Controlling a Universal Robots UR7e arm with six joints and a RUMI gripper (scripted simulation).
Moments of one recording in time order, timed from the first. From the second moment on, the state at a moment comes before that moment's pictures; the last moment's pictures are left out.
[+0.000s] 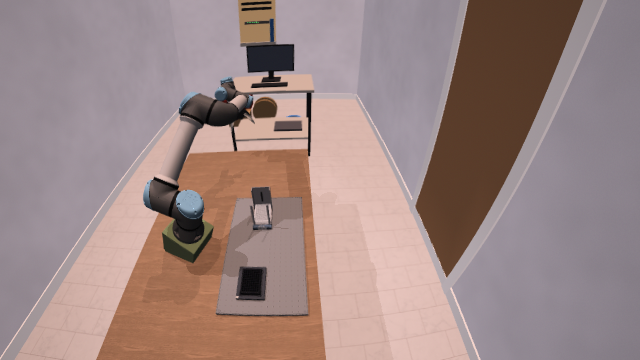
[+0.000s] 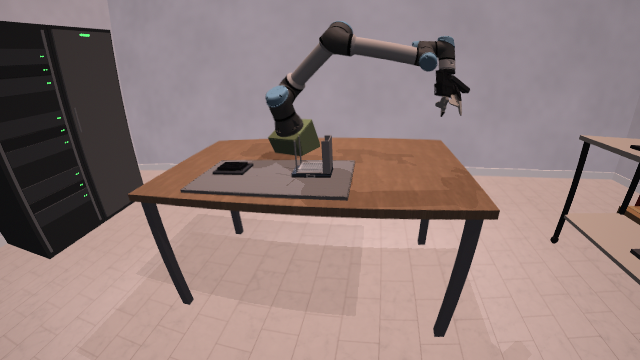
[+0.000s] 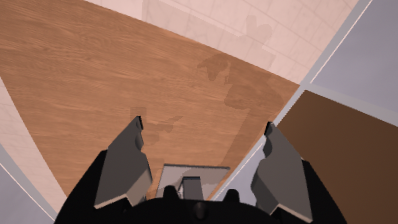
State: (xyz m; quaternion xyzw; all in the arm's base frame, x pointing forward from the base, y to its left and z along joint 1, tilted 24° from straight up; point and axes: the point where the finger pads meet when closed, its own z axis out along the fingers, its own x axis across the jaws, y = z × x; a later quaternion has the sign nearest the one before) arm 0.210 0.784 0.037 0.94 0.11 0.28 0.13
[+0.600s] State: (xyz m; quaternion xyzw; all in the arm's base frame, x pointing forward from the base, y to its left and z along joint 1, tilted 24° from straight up) arm 0.270 0.751 0.055 0.95 0.10 0.25 0.15
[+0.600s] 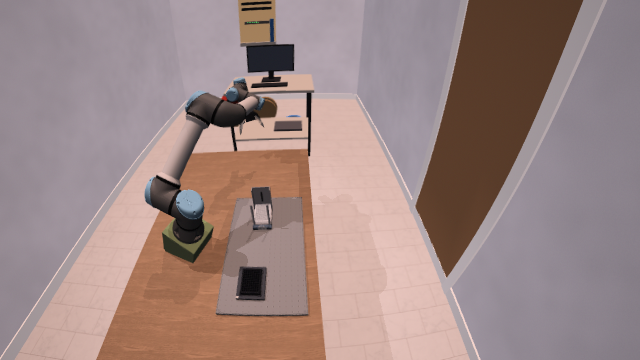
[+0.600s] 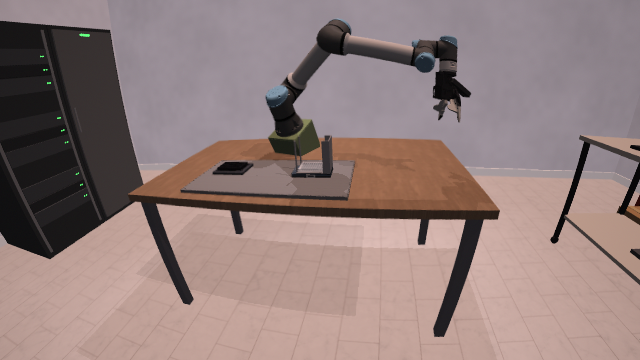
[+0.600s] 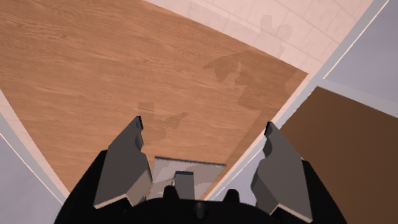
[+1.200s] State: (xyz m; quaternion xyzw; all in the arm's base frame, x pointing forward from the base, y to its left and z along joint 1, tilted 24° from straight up) arm 0.327 0.713 0.073 0.96 0.09 0.22 0.16
